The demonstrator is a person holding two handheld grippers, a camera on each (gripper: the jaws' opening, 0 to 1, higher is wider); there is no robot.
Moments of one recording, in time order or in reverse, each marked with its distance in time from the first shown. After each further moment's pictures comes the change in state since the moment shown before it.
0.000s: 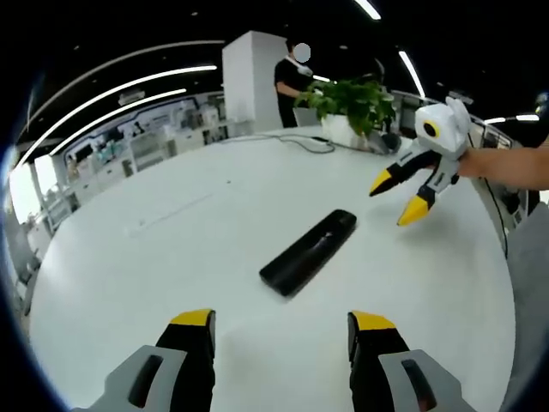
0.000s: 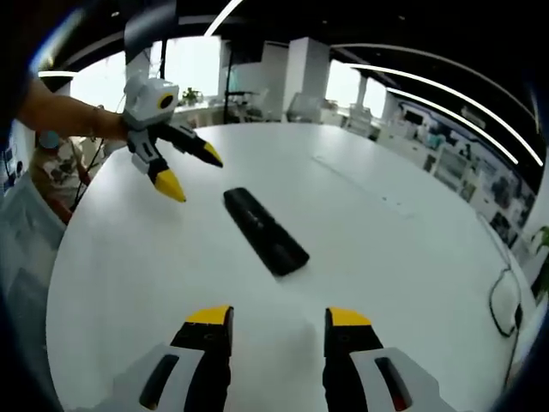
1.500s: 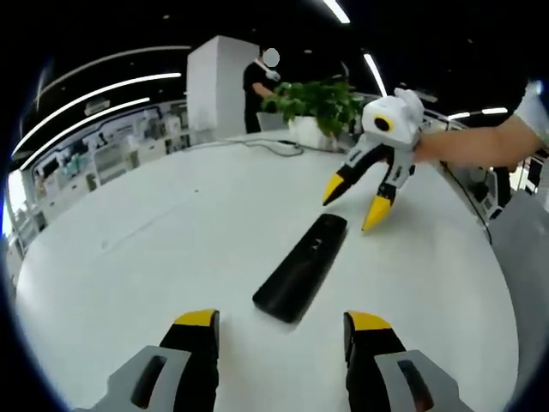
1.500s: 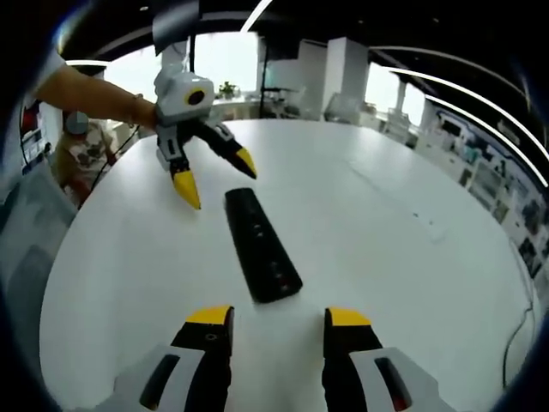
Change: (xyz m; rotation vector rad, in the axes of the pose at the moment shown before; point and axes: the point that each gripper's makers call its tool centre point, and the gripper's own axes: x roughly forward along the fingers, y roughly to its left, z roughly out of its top) left arm 0.034 0.005 0.006 0.086 -0.023 -0.190; right arm 0.039 -0.011 0.017 -0.103 0.012 0.179
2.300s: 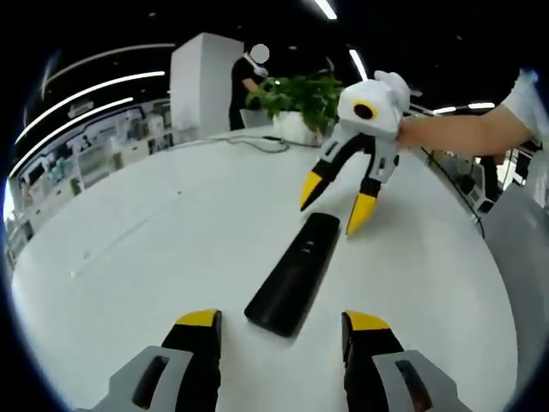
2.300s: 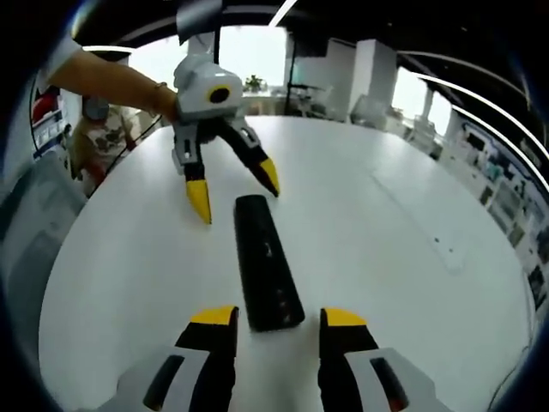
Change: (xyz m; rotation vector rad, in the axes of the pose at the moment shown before) left arm 0.015 -0.006 0.005 0.039 0.024 -0.078; right arm 0.016 -0.001 0.018 -0.098 0.024 0.092
